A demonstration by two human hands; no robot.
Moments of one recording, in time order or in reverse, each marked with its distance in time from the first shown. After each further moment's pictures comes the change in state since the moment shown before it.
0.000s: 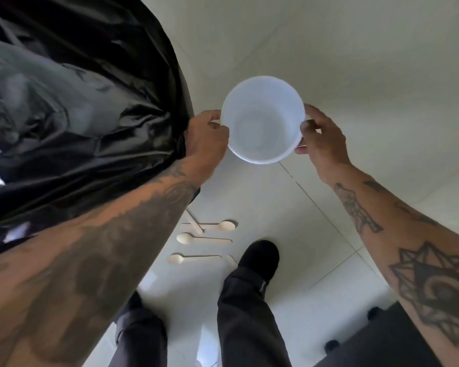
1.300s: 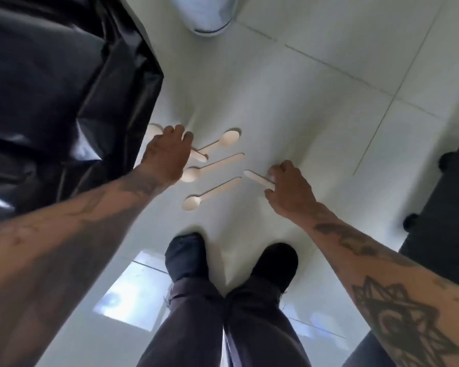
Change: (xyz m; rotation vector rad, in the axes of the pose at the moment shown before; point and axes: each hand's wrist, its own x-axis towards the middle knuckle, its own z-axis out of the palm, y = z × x) left_hand -0.025 -0.227 -0.053 1.759 -0.399 0.878; right_hand -0.245 0.239 0.137 -0.714 -0.150 0.128
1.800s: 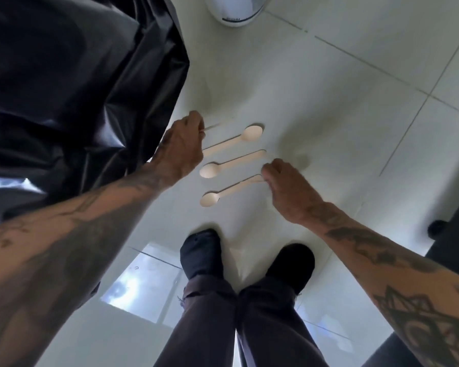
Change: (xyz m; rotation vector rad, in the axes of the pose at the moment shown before) left_hand 0.002 -0.018 0.011 -0.648 0.299 -0.083; right_hand 0.003 -0.029 0.007 -0.019 0.060 -0.391
